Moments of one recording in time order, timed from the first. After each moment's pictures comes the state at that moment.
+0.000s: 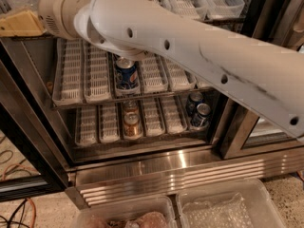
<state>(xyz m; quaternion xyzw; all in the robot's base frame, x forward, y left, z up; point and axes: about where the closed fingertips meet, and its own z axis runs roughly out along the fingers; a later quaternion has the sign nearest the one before) 0.597 0.262 1.072 -0.41 0.58 0.29 0.64</state>
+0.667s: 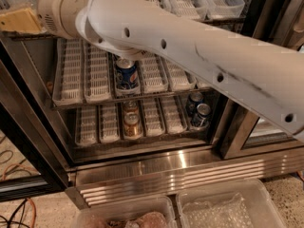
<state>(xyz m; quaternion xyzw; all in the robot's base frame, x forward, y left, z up) 0.604 0.263 1.072 -0.40 0.58 0.29 0.65</state>
